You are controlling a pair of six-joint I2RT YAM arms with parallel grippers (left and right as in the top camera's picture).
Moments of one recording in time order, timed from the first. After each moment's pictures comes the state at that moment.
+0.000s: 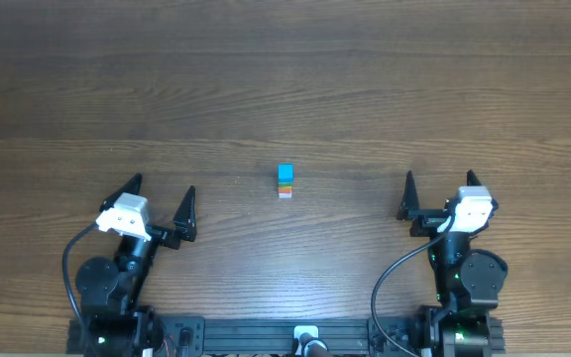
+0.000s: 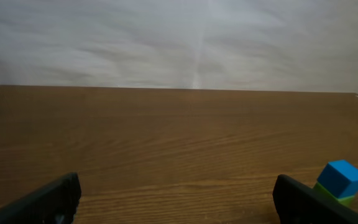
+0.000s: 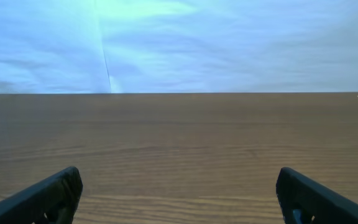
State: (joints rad) left arm 0.01 0.01 0.02 -0.06 0.27 -0.12; right arm -0.06 0.10 0.05 0.02 -0.07 0.01
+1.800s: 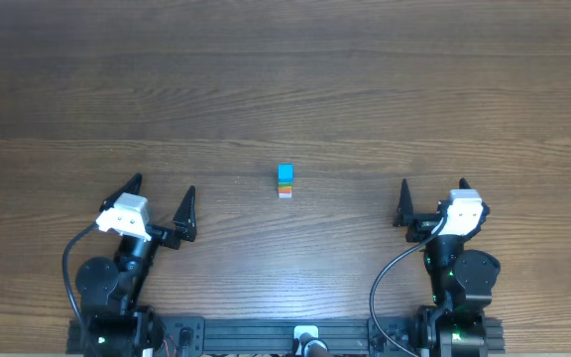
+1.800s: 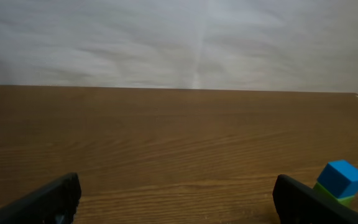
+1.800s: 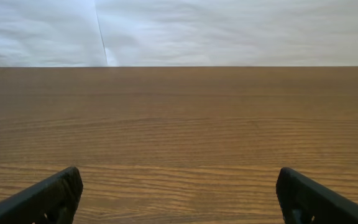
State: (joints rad) left arm 0.01 0.01 0.02 -0.06 0.27 -0.12; right arm -0.06 0.06 0.01 -0.07 -0.07 0.00
